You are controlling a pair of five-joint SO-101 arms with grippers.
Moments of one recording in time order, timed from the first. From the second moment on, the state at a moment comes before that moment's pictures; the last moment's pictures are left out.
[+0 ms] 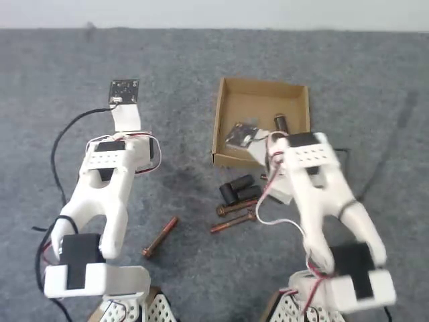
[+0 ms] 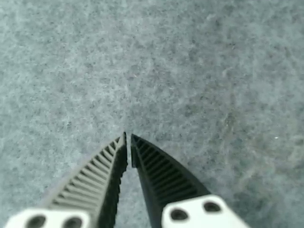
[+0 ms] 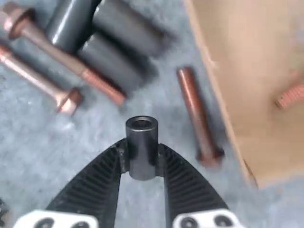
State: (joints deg) left arm -9.3 -2.2 41.6 36.0 3.5; right arm -13.5 -7.8 31.3 70.8 48.8
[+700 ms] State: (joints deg) left arm -9.1 -2.2 41.6 36.0 3.5; right arm 29.5 -24.1 49.8 53.9 43.8
